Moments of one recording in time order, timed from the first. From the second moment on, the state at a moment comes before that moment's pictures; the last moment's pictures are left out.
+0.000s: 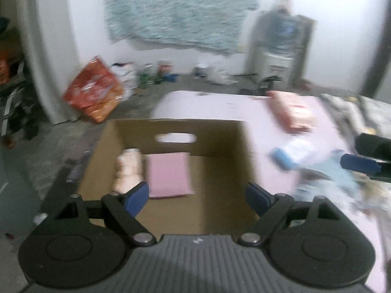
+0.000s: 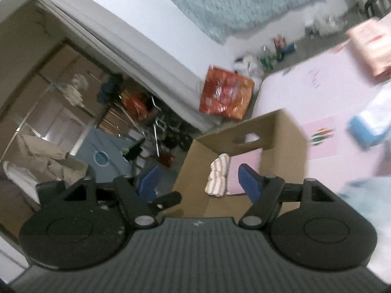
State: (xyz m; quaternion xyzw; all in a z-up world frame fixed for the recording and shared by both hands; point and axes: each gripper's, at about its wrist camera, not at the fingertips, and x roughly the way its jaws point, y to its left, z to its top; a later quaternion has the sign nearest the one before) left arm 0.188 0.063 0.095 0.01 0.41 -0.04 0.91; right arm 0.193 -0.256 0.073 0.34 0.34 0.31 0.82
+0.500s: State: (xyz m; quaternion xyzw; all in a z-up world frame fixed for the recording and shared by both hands) left arm 0.184 -0.148 0.055 0.08 0.43 -0.23 0.87; right arm 0.036 -0.460 -0.013 0.39 0.29 0.11 0.87
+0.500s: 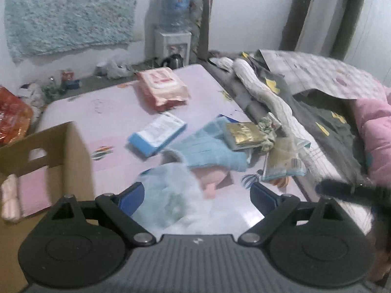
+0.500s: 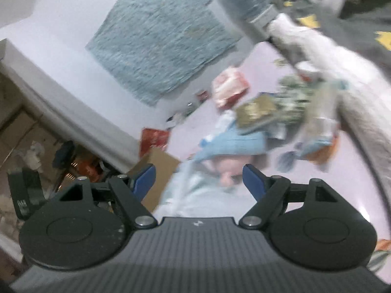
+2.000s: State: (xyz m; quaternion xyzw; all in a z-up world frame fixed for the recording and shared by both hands) left arm 0.288 -0.362 -0.057 0.37 0.44 -0.34 0.75; right arm 0.115 -0.512 -0.096 0.32 0.32 -0.02 0.89
